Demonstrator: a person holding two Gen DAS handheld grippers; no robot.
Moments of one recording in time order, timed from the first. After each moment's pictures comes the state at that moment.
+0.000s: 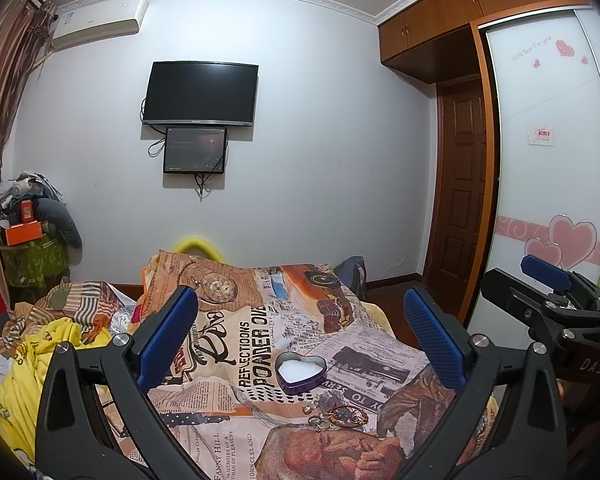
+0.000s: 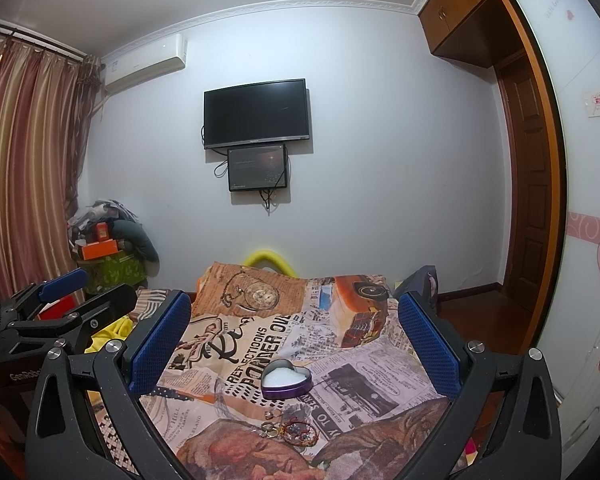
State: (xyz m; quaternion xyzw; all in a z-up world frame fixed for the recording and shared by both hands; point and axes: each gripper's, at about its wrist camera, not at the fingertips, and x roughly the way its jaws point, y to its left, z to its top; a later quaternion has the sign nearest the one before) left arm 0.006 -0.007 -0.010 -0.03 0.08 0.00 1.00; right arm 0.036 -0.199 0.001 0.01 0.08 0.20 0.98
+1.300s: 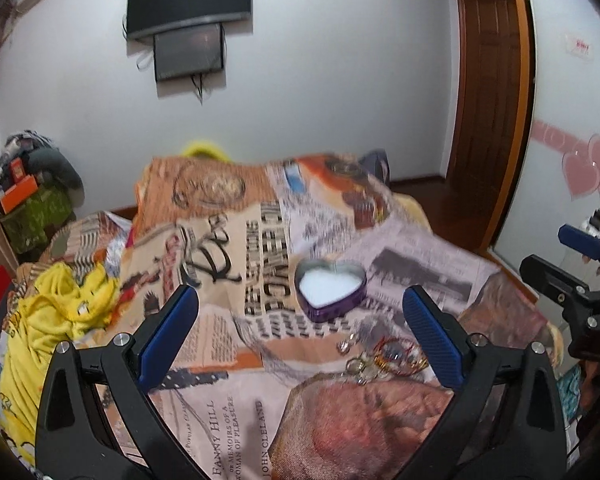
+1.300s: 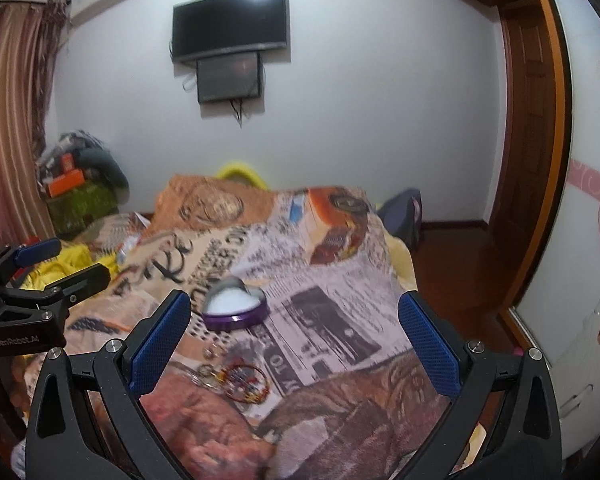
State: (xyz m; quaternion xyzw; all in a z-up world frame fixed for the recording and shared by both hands) left arm 0.133 -0.005 -0.122 0.00 0.28 0.02 0.96; right arm 0.121 -0.215 -0.083 -0.03 0.25 0.17 0.95
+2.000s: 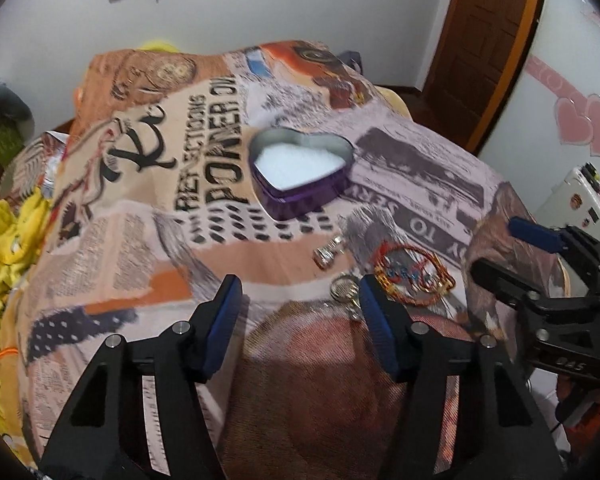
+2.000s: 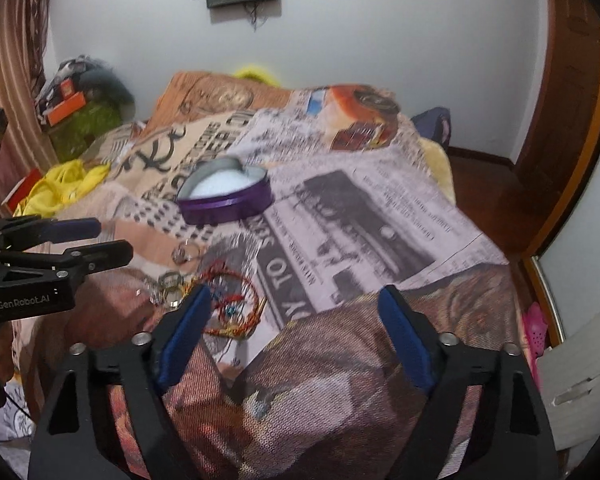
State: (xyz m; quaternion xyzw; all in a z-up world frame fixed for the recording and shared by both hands) left arm 0.183 -0.011 -0.218 -0.03 0.45 -0.06 0.89; right arm 0.160 -0.200 -0.168 -0.07 0.39 0.21 0.89
